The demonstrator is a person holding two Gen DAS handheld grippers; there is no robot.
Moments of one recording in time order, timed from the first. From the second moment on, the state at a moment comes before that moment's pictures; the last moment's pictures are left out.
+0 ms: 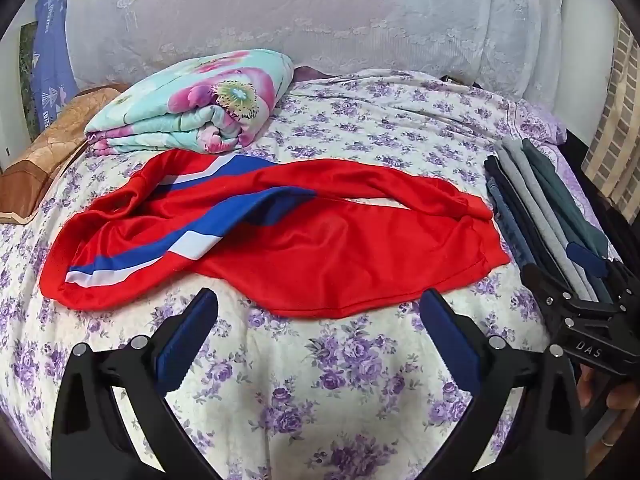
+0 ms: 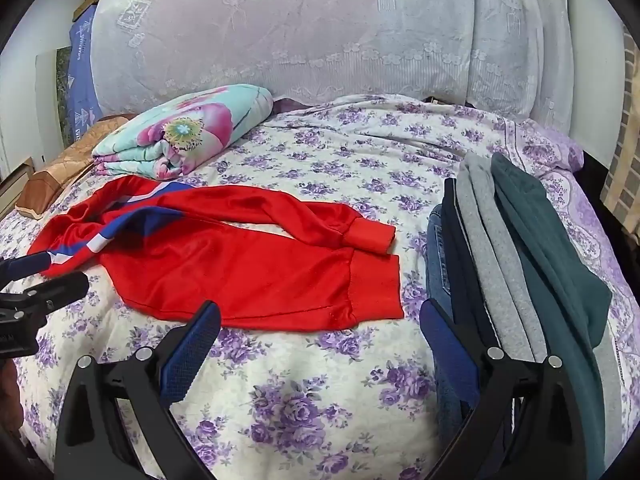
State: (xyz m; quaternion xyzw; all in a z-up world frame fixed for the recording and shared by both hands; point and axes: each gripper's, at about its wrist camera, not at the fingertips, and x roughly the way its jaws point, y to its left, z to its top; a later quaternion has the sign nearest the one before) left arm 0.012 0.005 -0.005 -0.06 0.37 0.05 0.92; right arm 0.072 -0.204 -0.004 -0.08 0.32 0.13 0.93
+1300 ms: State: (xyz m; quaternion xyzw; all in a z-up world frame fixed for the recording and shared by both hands) left arm 0.005 0.003 -0.004 -0.08 0.38 0.04 0.92; right arm 0.064 -0.200 -0.003 -0.08 0.32 0.14 0.93
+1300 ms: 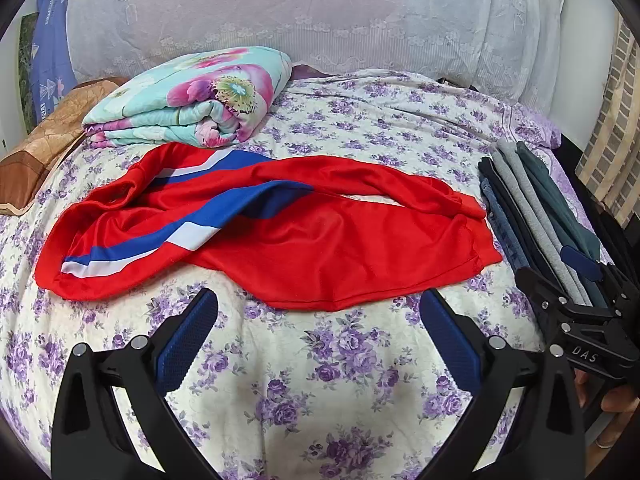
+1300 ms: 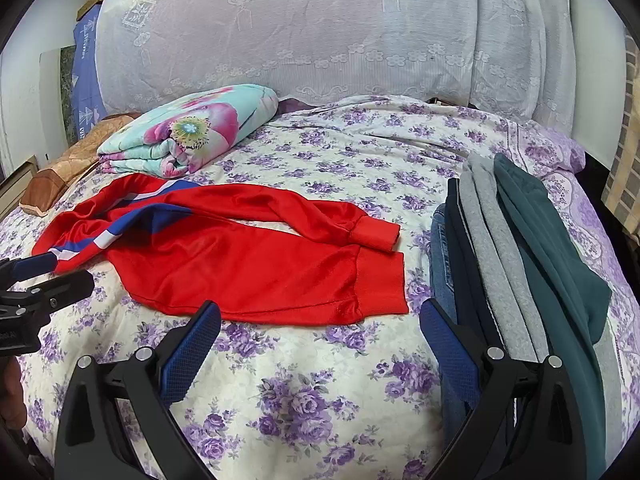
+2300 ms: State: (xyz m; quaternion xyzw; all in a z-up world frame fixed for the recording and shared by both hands) left arm 0.009 0.006 -0.009 -0.07 0.38 0.04 0.92; right arm 0.066 -0.202 -0.009 -0.08 0.33 0.13 0.93
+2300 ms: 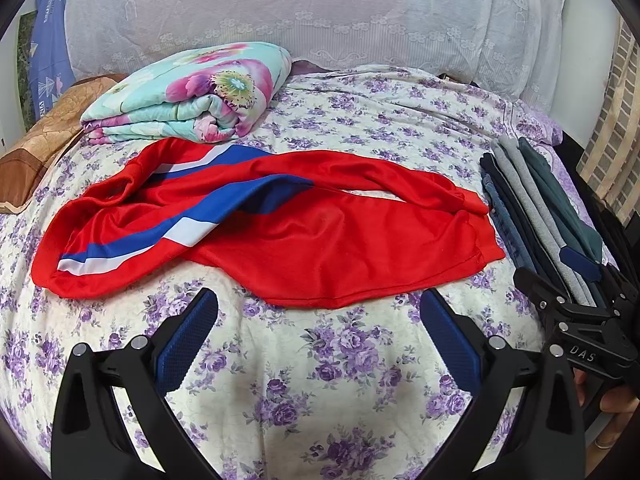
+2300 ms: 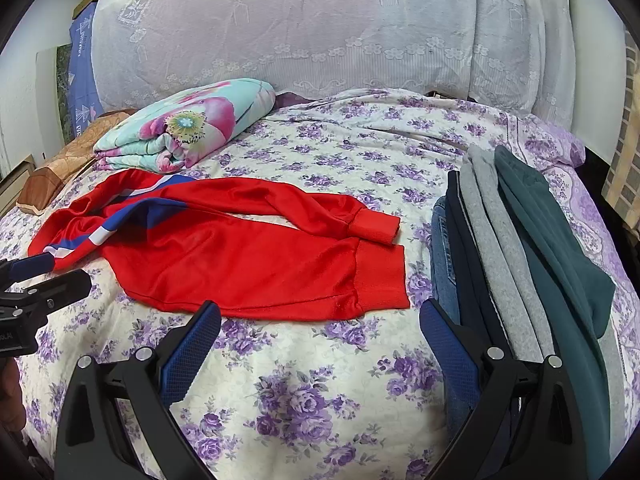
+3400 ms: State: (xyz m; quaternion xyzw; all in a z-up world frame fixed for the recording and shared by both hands) left arm -0.023 0.261 -0.063 -0.29 0.43 0.23 0.82; right arm 0.086 -0.194 -0.031 -0.08 0.36 0.13 0.92
